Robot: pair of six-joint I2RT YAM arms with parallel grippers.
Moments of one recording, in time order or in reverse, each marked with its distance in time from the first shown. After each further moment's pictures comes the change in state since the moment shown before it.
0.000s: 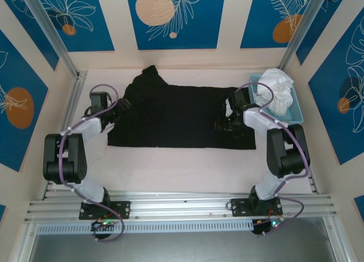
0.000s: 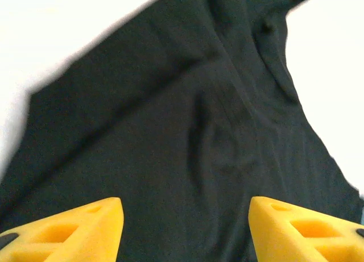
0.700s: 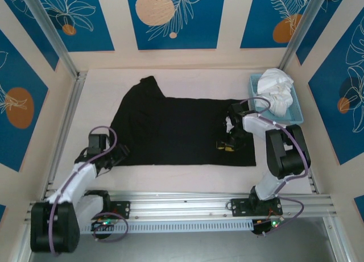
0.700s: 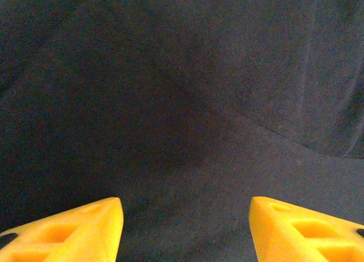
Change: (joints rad) left arm 0.000 -0.681 -0.519 -0.439 -0.098 0.093; right arm 0.024 -0.055 -0.131 -0.212 -0.094 0.034
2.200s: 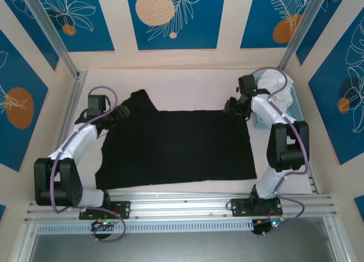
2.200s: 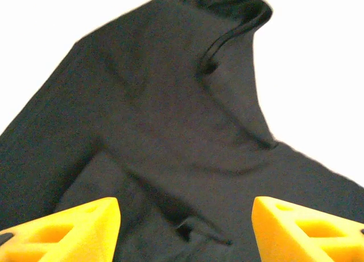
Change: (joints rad) left arm -0.014 0.462 0.542 0.117 0.007 0.044; right arm -0.133 0.116 0.406 0.105 0.203 0.018
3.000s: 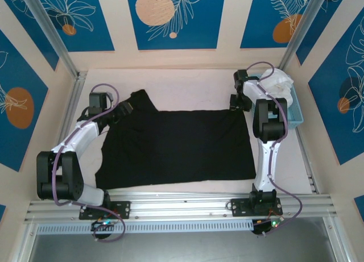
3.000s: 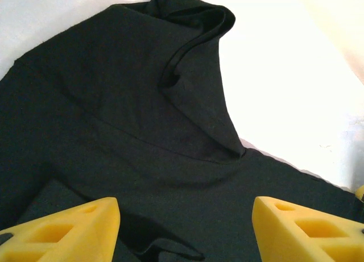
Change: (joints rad) left arm 0.000 0.054 0.000 0.090 0.084 -0.011; right arm -0.043 0.488 0.448 -0.209 0.219 -0.099
